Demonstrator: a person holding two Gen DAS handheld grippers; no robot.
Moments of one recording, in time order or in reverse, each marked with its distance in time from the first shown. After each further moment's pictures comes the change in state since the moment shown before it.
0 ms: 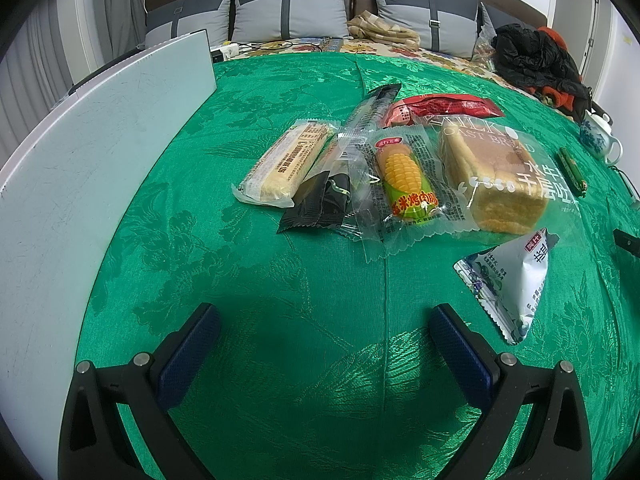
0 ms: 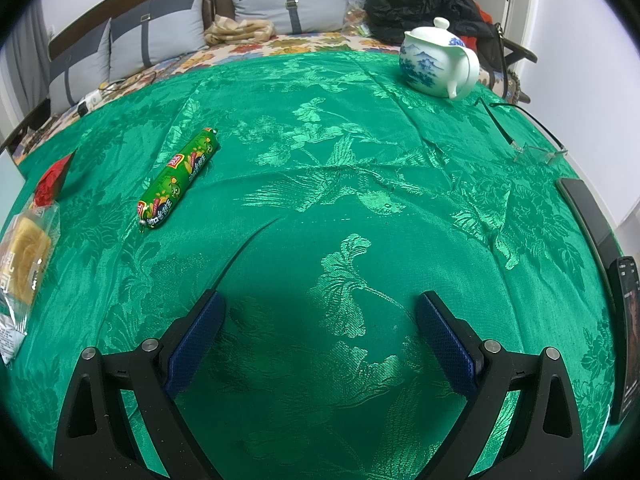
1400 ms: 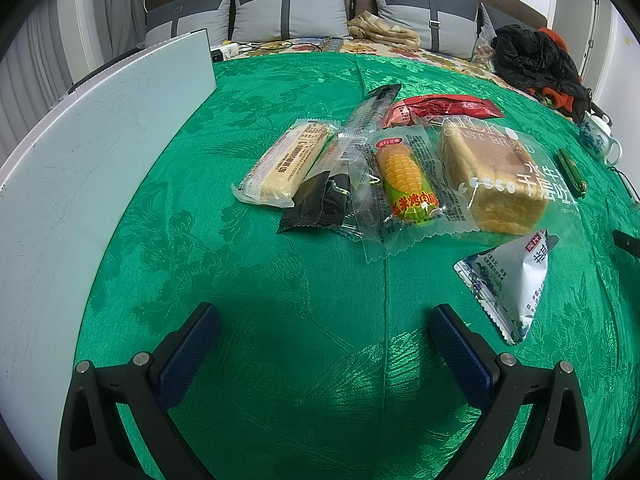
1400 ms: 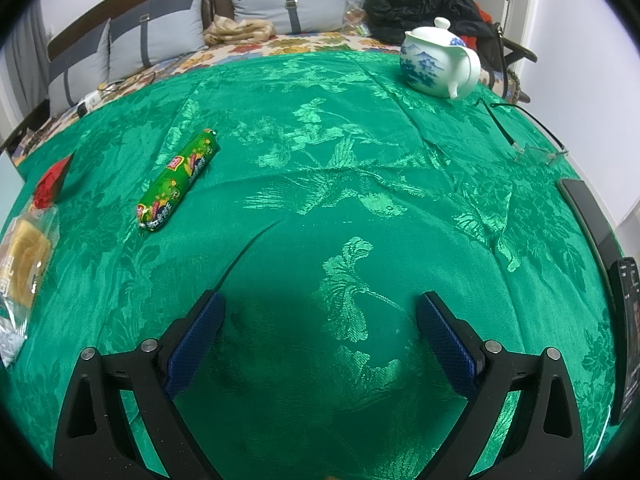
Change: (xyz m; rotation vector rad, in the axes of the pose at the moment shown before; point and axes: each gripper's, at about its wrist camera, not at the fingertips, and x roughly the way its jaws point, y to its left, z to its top) left arm -0.001 0.001 -0.001 -0.003 -0.001 0.001; right arm -0.005 0.002 -0.004 -0.002 -0.001 0.006
